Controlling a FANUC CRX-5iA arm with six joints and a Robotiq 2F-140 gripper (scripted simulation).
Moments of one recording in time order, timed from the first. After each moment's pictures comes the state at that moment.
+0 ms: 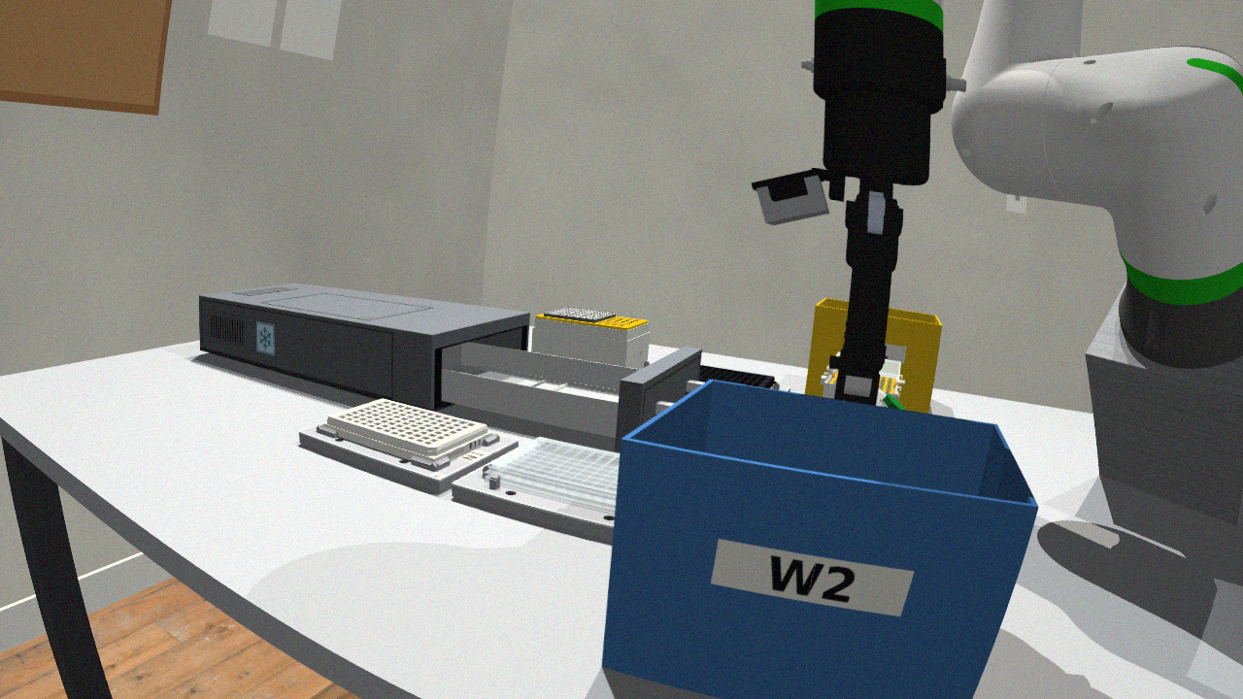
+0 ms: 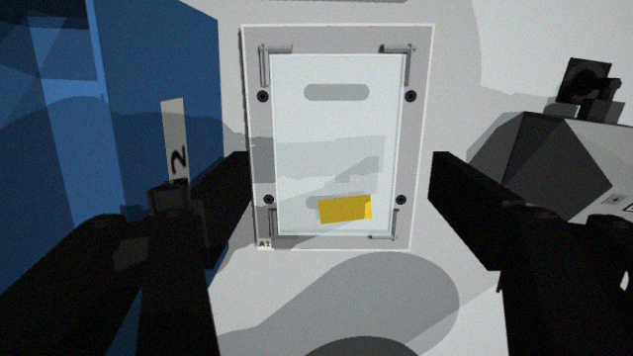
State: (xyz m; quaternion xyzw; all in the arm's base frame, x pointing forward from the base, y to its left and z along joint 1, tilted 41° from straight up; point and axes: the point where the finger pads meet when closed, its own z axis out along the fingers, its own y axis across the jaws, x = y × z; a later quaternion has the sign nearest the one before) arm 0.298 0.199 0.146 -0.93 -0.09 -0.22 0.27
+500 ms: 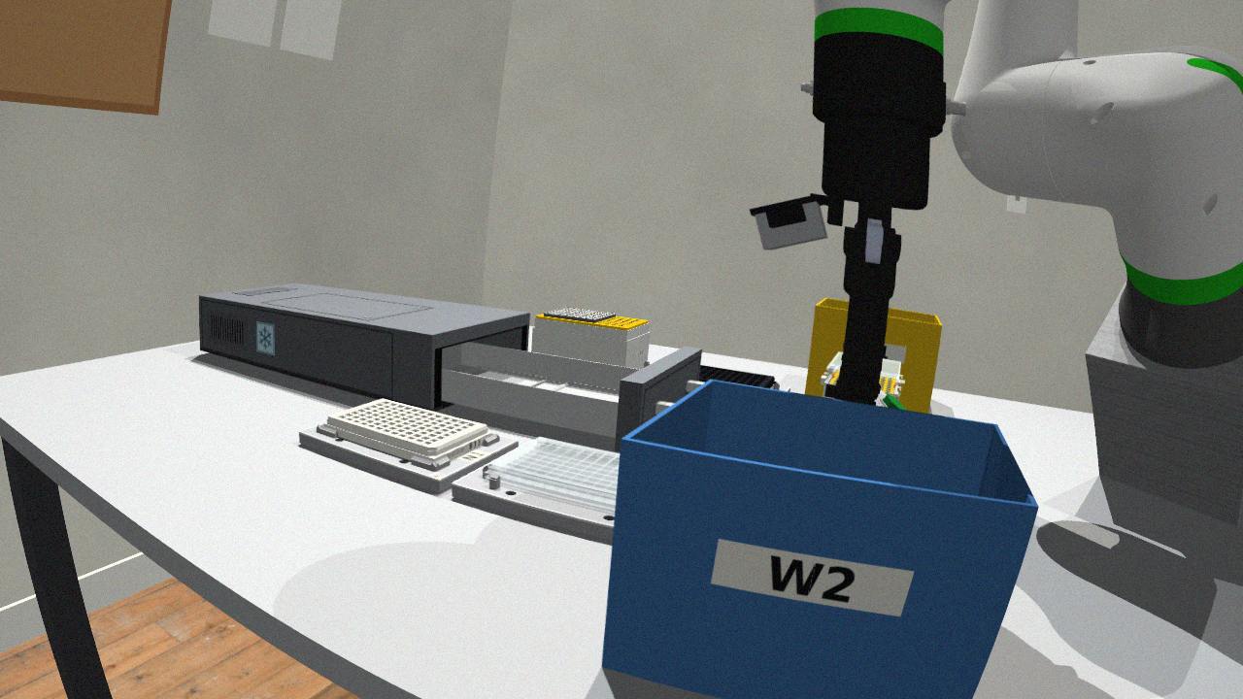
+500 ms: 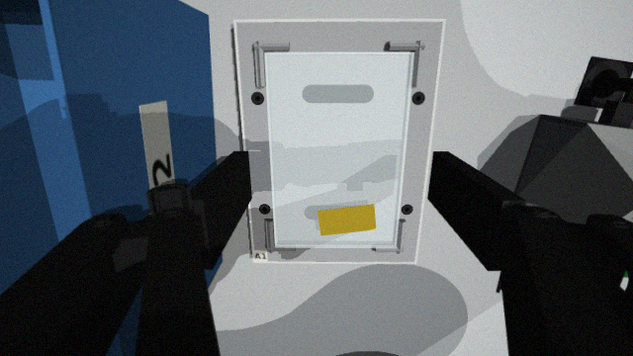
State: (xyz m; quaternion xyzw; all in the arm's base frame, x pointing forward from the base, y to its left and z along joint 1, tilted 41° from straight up) arm 0.304 0.208 0.133 -0.93 -0.09 -0.22 0.27
